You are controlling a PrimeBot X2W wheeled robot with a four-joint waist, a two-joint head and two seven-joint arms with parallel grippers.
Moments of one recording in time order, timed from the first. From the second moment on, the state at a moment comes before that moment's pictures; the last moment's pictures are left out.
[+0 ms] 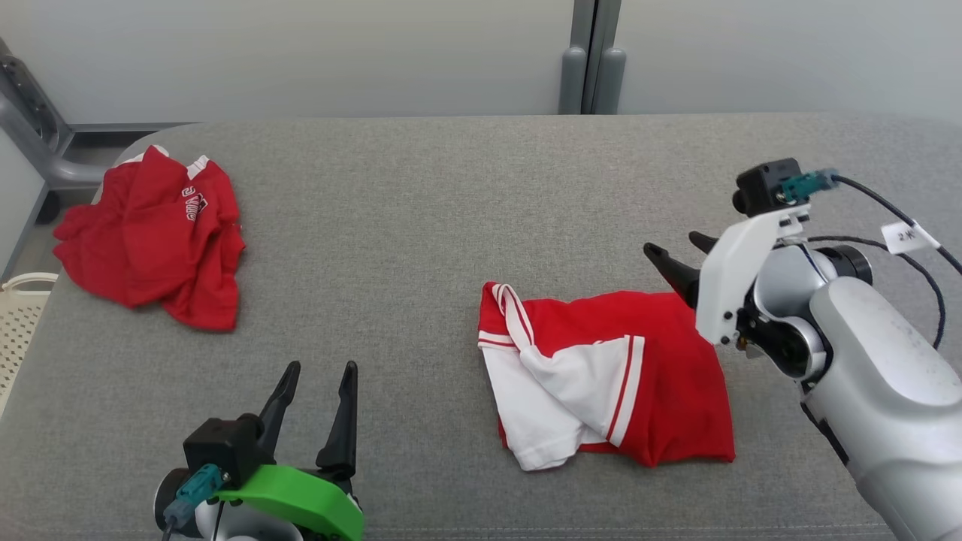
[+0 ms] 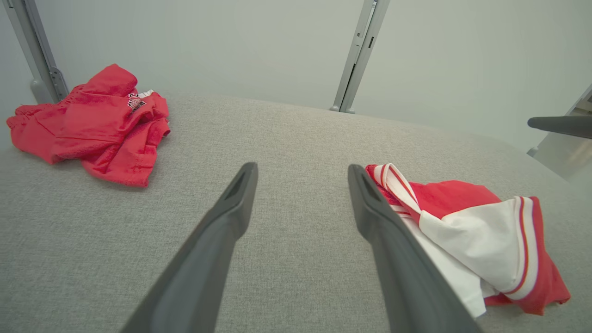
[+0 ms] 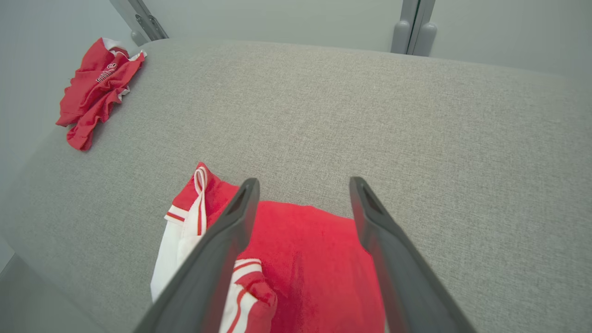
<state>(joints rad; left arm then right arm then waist) -0.14 0.40 -0.63 0.10 -0.75 0.25 -0.26 -0.64 -0.31 0.44 0.47 0.66 0.13 0.45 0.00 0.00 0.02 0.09</state>
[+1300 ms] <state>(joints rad) -0.13 0.45 -0.59 0.00 -0.75 0.30 -0.25 -0.38 -0.33 0.78 0.52 0.77 0.13 -0.11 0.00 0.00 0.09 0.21</state>
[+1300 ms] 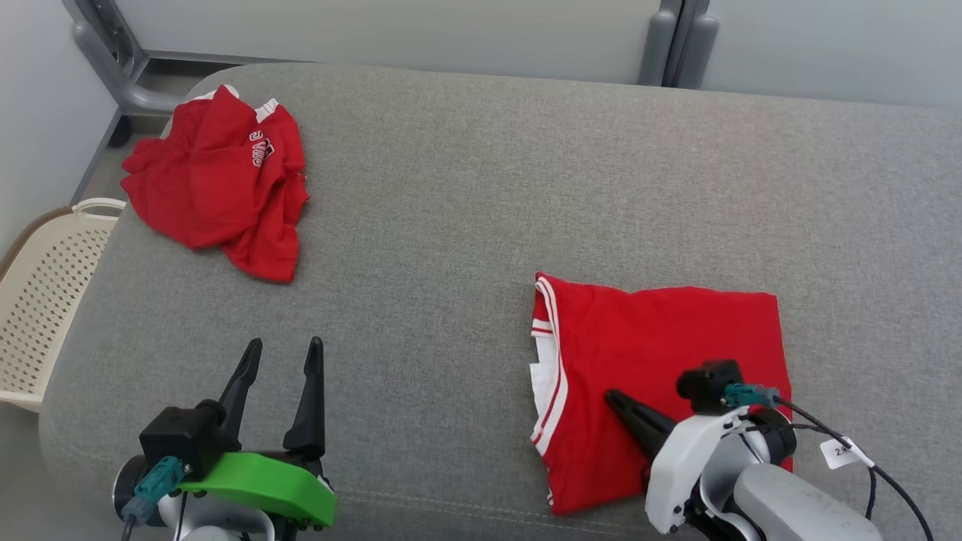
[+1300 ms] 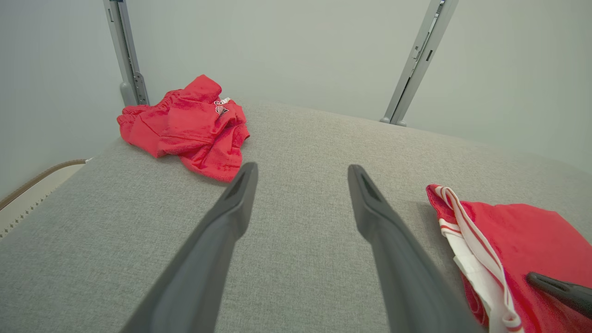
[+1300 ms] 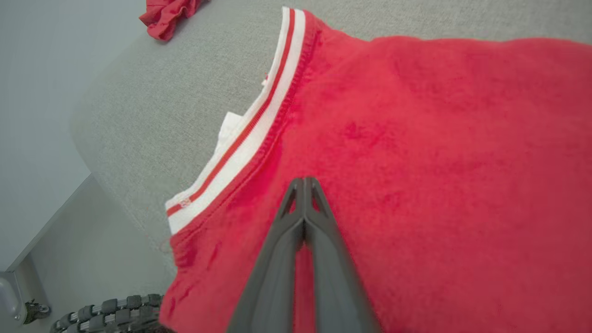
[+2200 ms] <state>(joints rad) -0.10 0.46 -0.61 -0.02 -0.75 0.32 -0.24 -0.51 -0.58 0.81 0.50 0.90 0.13 -0.01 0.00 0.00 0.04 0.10</state>
